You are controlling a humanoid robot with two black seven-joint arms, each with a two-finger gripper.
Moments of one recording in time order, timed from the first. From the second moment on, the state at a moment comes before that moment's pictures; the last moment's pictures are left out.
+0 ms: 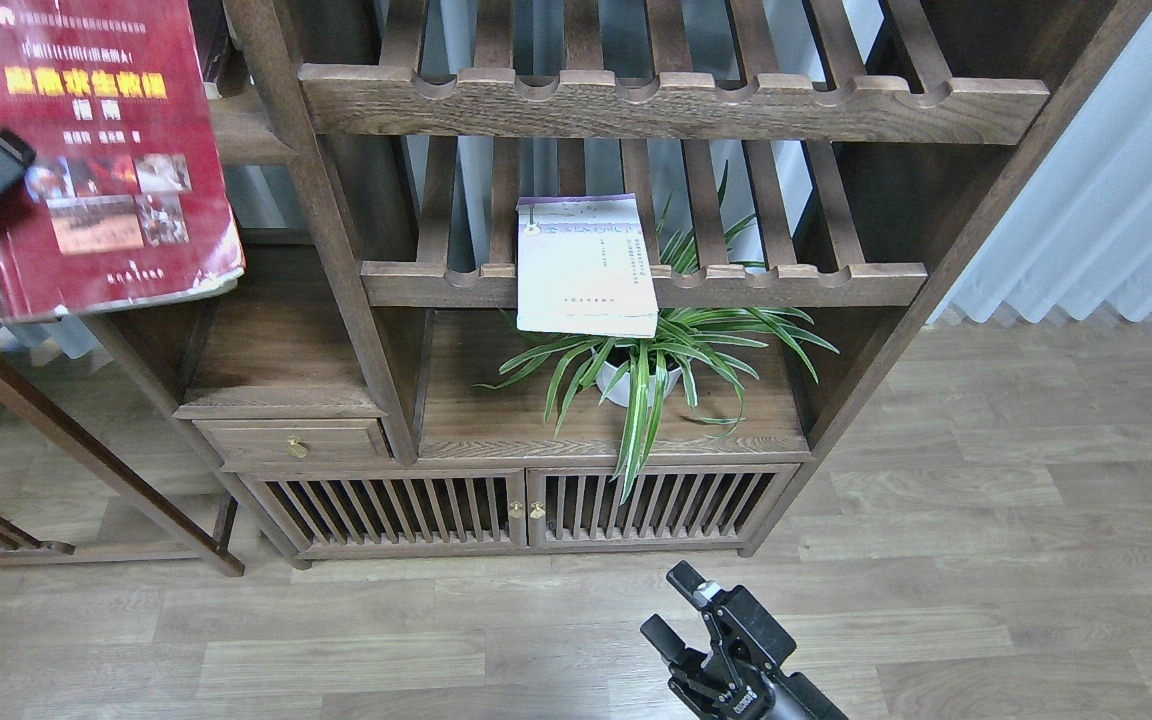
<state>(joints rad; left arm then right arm) -0.26 0.79 -1.45 -1.41 -0.12 -0.49 0.31 -0.40 -0.12 1.04 1.33 0.41 0.58 -0.40</state>
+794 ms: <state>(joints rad) -1.04 0.68 -1.27 -0.80 0.29 -0.49 0.37 -0.40 -0.12 1.04 1.33 0.41 0.58 -0.40</state>
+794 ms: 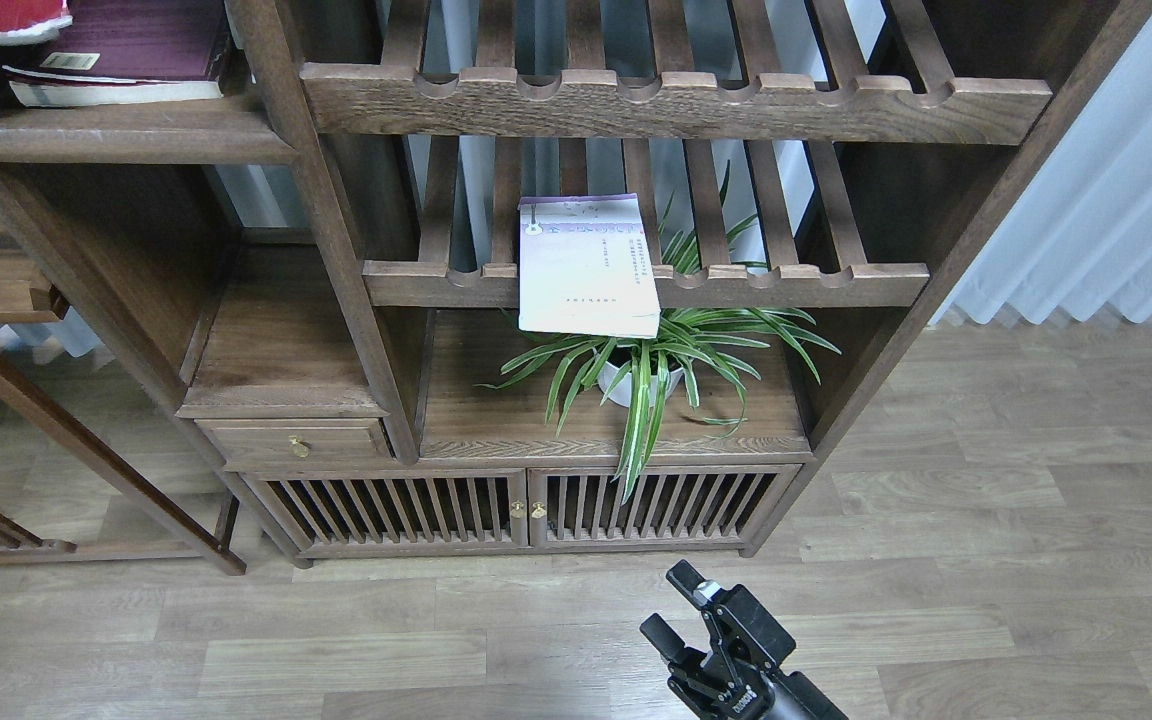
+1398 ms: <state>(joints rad) -1.40 0.49 -0.92 -0.39 0.29 -0.49 0.39 -0.38 -0.11 1.04 1.33 0.41 0.58 -0.40</state>
